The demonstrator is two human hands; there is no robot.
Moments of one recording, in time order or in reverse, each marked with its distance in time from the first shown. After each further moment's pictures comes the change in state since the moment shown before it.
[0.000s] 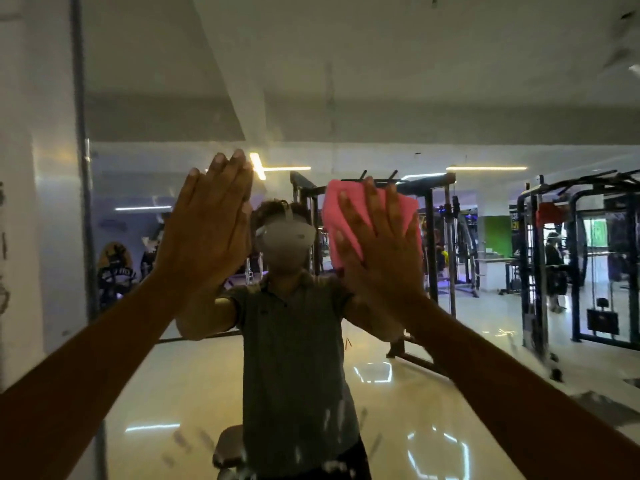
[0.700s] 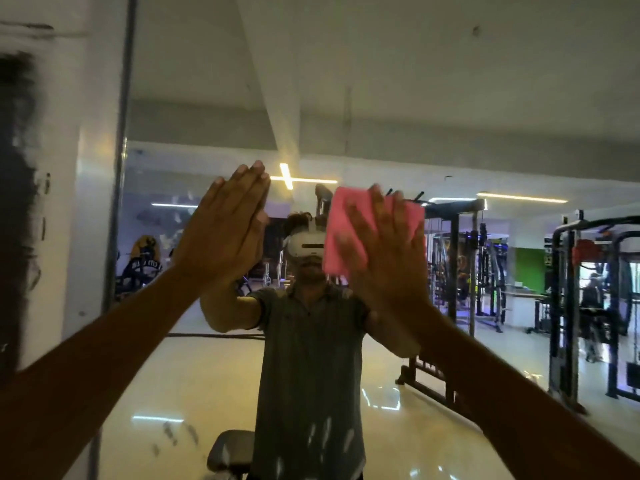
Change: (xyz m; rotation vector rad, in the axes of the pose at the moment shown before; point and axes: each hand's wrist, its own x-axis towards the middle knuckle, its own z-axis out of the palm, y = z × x) left_hand 0.006 0.015 -0.010 -0.026 -0.048 -0.082; right_hand 0.023 0.020 -0.001 -0.050 -0.031 -0.120
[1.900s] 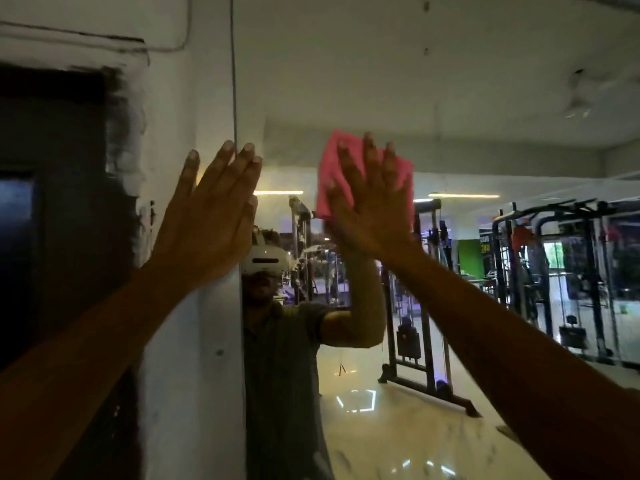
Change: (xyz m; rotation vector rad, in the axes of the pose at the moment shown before) left_hand -0.030 -0.196 -0.061 0.104 0.109 0.123; right_hand 0.136 -0.208 -0.021 -0.118 0.077 0.213
